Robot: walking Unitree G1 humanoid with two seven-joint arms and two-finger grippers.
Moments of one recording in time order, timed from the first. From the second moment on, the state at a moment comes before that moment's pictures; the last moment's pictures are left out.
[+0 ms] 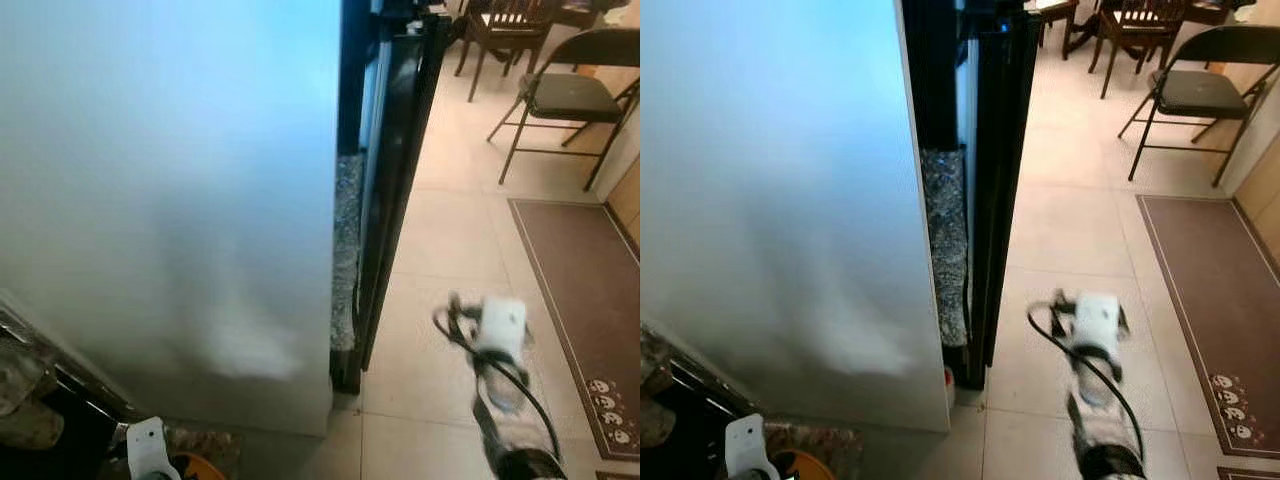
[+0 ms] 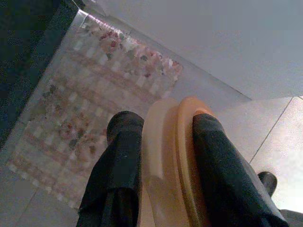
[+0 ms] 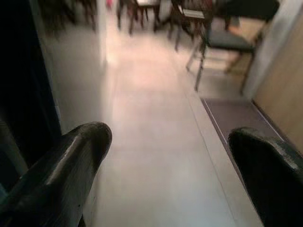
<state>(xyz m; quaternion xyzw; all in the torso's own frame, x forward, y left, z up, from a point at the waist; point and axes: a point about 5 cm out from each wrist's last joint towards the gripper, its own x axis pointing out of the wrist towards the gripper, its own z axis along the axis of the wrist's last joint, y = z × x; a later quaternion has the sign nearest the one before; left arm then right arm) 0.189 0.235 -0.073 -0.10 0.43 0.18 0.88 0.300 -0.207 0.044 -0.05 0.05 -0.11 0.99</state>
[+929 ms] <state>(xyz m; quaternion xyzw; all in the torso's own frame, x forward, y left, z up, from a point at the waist) 0.187 0.234 -0.074 -0.09 0.43 0.18 0.88 0.310 -0.154 0.073 -0.02 0.03 -0.07 1.00</state>
